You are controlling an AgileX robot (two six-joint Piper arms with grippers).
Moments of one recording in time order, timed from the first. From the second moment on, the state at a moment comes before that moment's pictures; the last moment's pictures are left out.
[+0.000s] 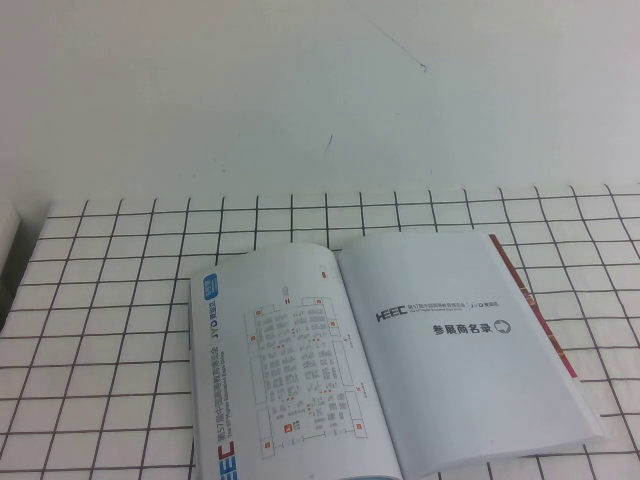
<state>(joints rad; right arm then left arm) 0.00 0.06 -0.31 0.07 0.12 -0.17 -0.07 0.16 -0.34 0.07 0.28 -0.12</state>
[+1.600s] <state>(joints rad) 0.16 1.84 -0.83 0.95 0.46 -1.23 -0.07 1.56 -0.63 -1.11 0.34 0.82</state>
